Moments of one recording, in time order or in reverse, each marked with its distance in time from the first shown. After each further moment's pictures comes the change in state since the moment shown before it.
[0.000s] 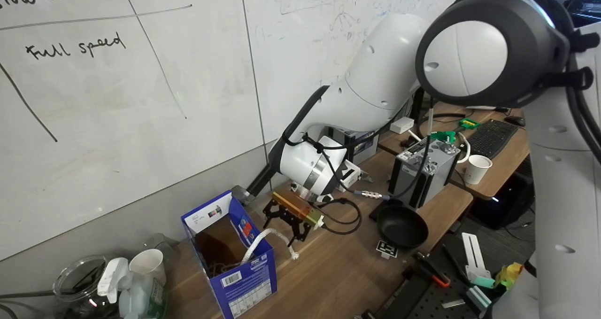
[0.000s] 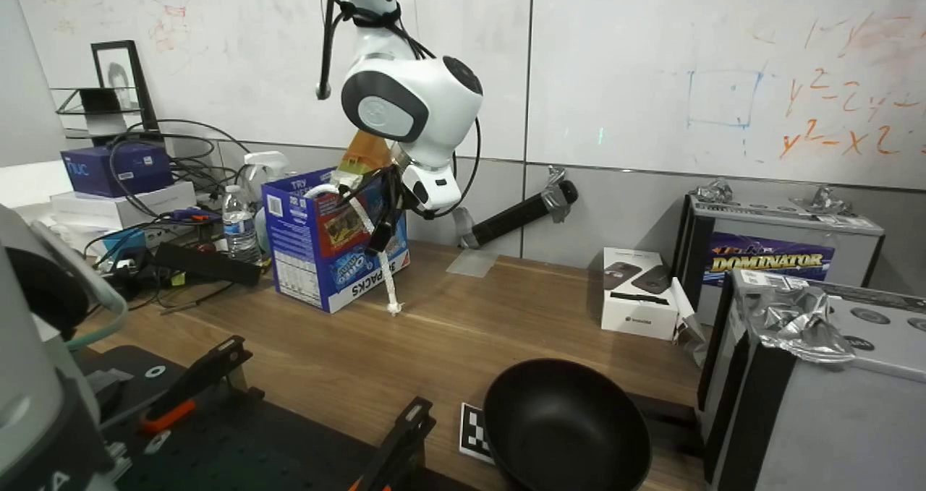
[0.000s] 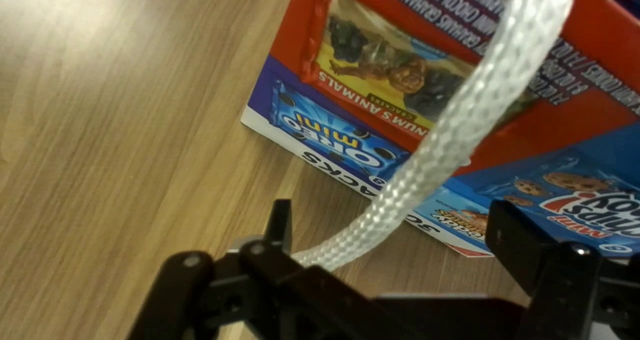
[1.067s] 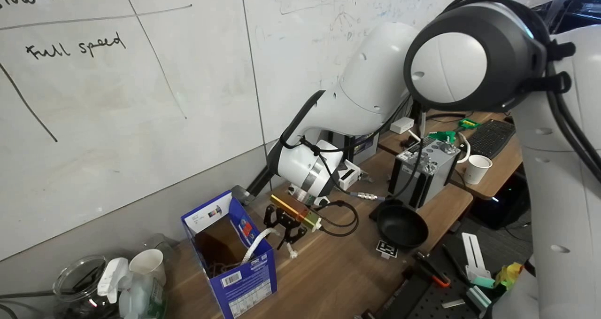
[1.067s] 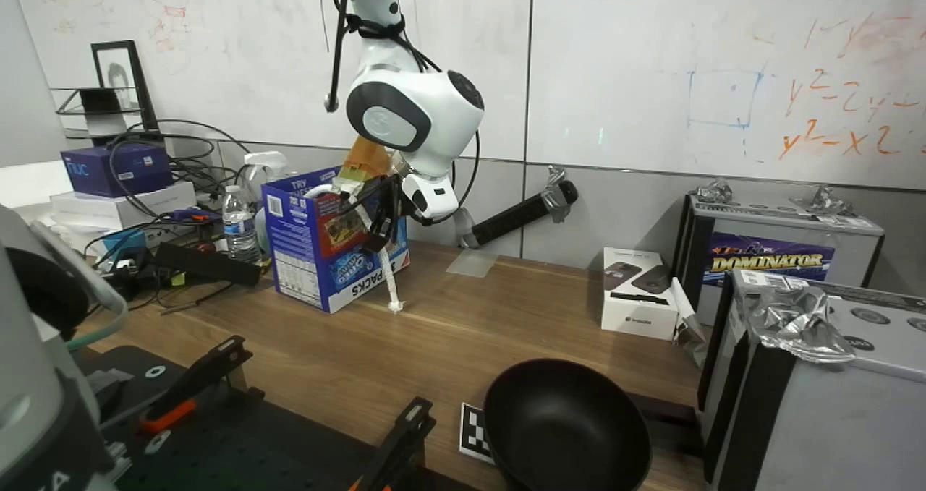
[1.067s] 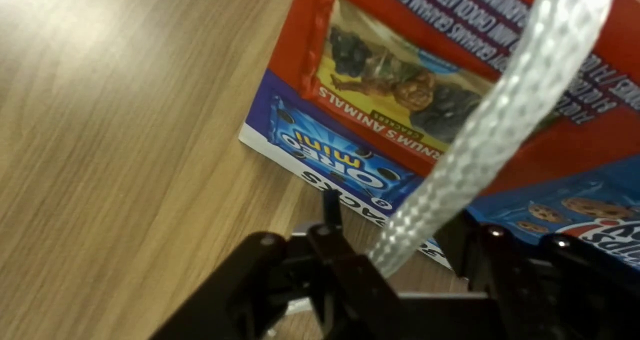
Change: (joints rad) arm 0.000 0.046 -0.001 0.039 0.000 -0.048 -0.018
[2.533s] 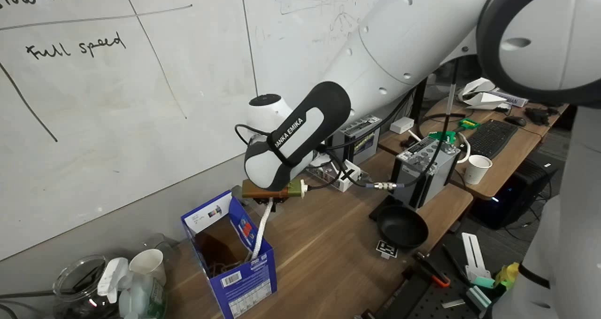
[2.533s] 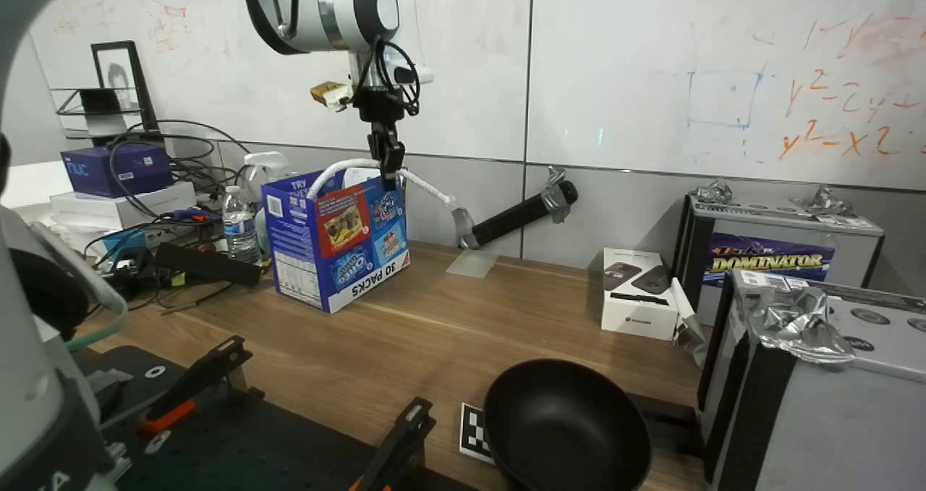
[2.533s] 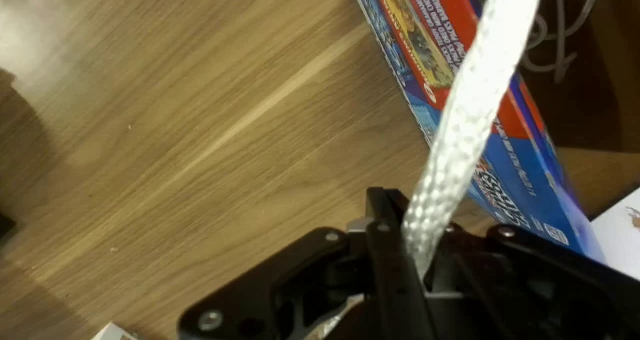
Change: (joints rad) arm 0.261 -0.241 -0.168 0.022 -1.248 0.001 0.786
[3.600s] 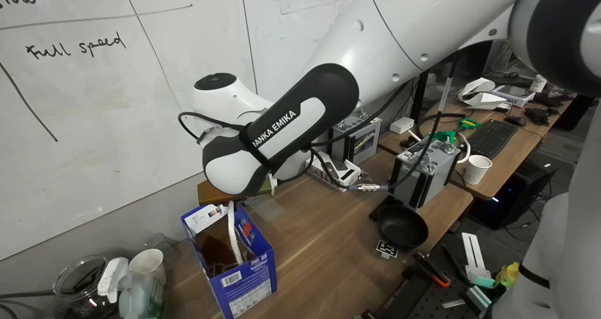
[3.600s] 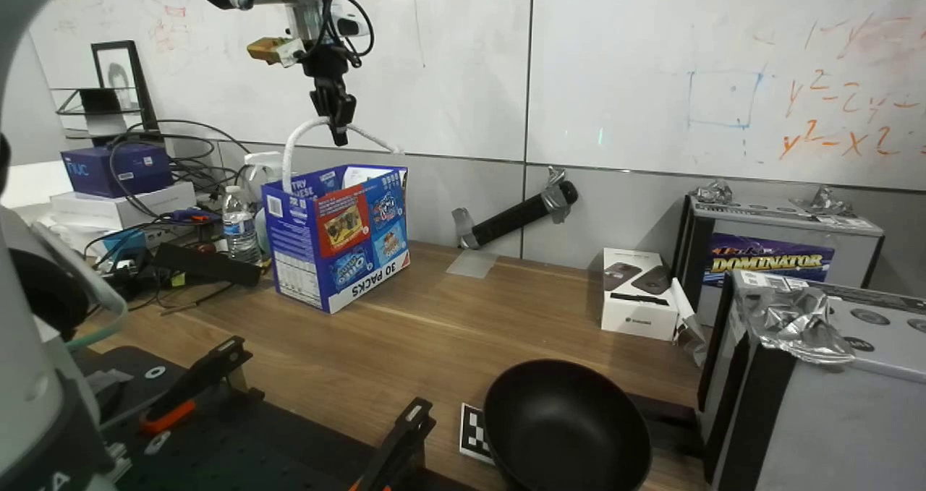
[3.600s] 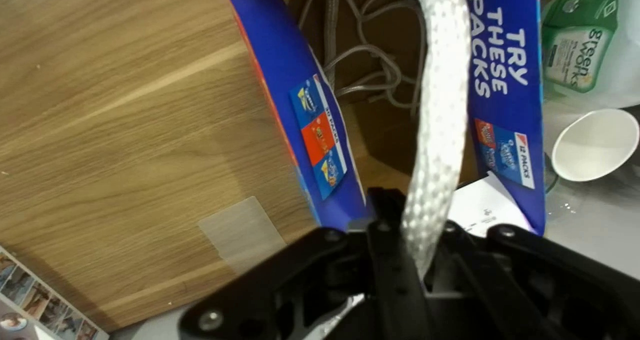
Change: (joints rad) arm -0.003 -0.056 0.183 0.106 -0.131 -0.065 0.005
